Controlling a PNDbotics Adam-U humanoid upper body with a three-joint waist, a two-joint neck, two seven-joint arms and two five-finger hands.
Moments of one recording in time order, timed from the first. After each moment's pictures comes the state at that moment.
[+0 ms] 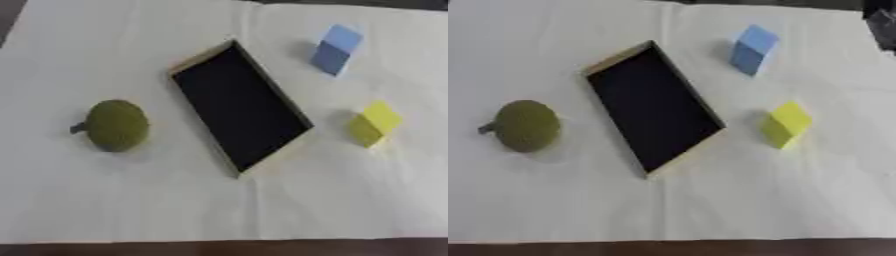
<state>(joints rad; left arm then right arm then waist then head) -0.22 0.40 0.48 -1.98 0.18 -0.38 0.19 -0.43 -1.11 -0.01 -1.99 0.20 -0.19 0.03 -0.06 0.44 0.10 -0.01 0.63</state>
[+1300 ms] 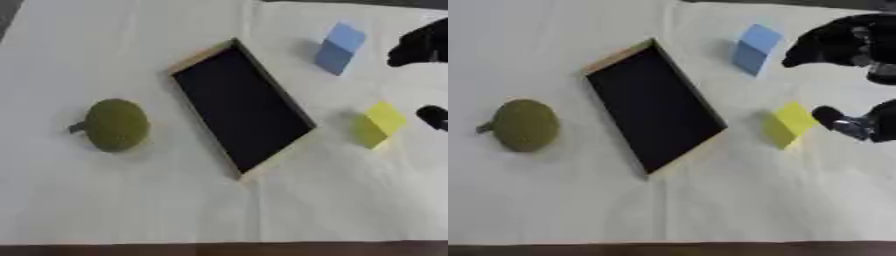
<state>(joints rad) -0.22 0.40 0.48 -1.98 0.19 -0.38 0.17 -0.44 -1.22 0.12 -1.99 0.41 -0.34 0.43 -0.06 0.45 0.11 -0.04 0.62</state>
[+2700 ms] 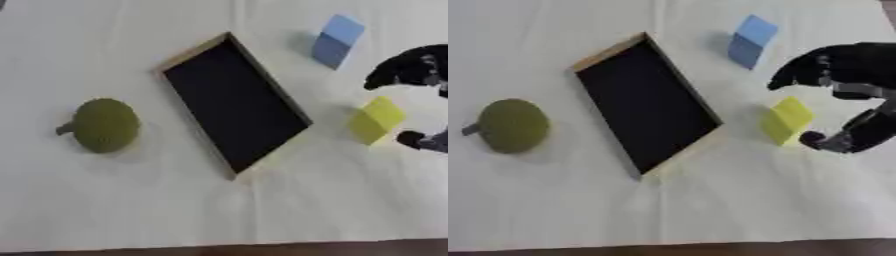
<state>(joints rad) -0.23 0.40 0.47 -1.98 0.20 -0.38 0.15 -0.50 -1.16 0.20 -1.86 0.47 -0.29 0.51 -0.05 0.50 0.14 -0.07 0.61</state>
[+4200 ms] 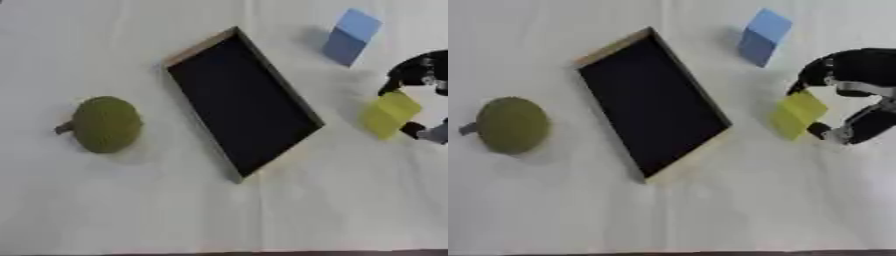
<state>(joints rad) -0.24 0.39 0.47 -1.98 0.21 -0.37 0.14 -0.55 -1.12 0.20 -1.70 0.52 -0.32 0.46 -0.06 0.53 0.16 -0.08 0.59</state>
